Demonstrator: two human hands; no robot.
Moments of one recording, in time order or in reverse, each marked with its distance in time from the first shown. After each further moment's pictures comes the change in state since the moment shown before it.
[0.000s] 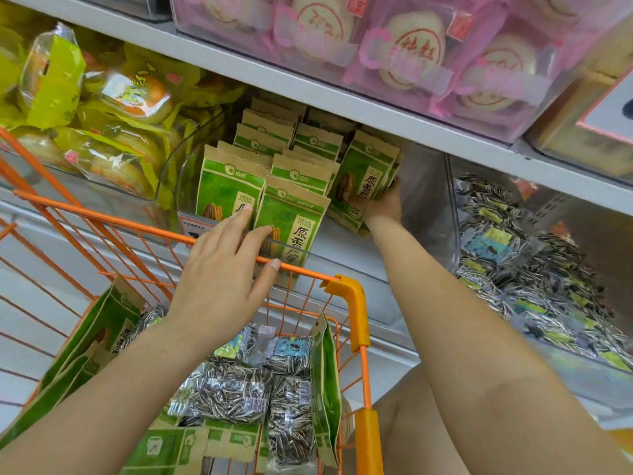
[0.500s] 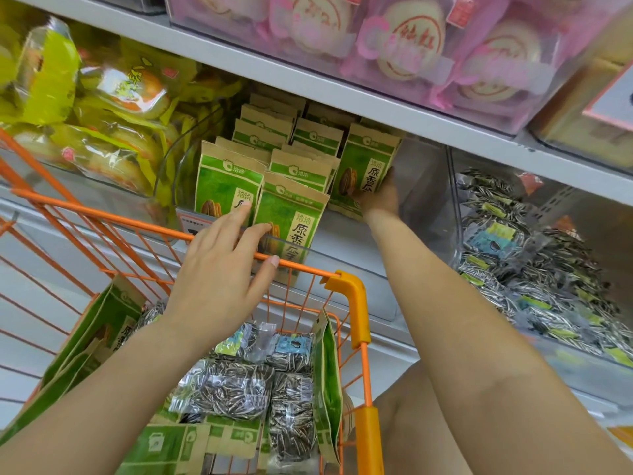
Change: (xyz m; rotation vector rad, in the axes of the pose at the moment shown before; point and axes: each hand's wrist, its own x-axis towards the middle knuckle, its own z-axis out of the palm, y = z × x) left_hand 0.000 0.000 -0.001 -0.012 0.013 0.004; right_hand 0.003 -0.001 0.009 -0.014 -0.049 -0.025
